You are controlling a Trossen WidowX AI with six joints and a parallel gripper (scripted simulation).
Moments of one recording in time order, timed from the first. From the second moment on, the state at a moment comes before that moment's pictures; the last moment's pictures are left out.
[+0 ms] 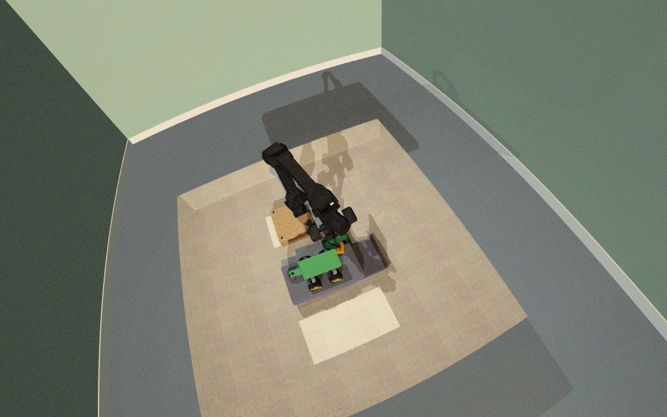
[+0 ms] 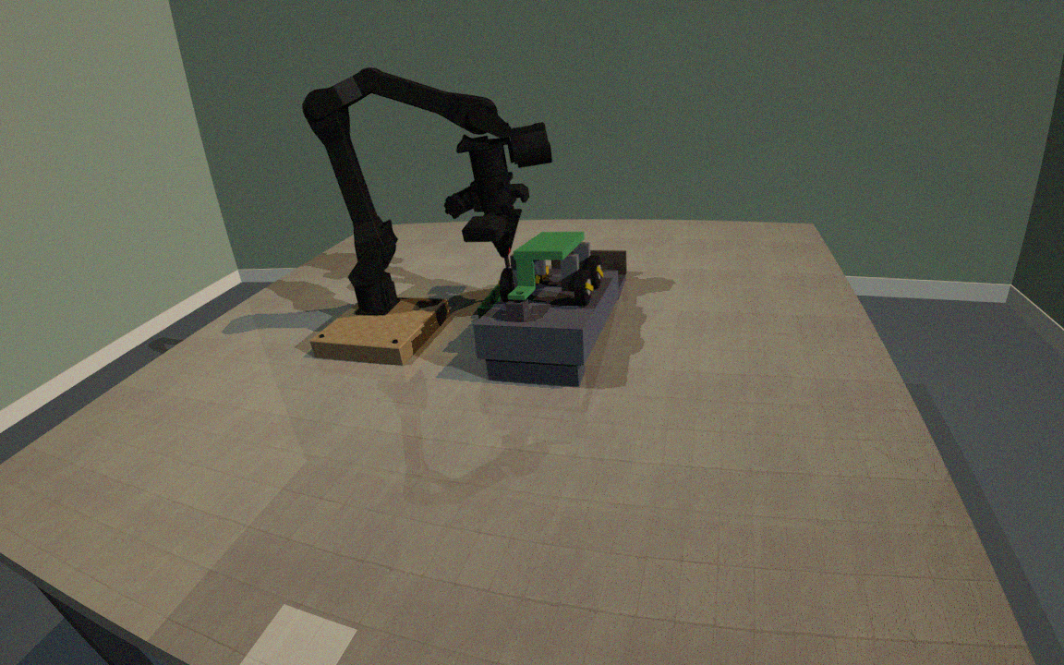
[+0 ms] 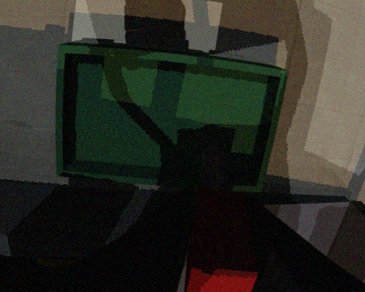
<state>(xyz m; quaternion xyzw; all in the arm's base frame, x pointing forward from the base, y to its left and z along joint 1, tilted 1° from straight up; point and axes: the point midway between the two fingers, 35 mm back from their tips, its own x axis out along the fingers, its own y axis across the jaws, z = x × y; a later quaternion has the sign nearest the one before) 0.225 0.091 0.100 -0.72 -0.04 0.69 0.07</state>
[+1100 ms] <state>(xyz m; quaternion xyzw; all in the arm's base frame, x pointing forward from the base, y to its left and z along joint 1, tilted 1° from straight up) 0.227 0.102 0.059 -0.72 -0.05 0.69 0.08</state>
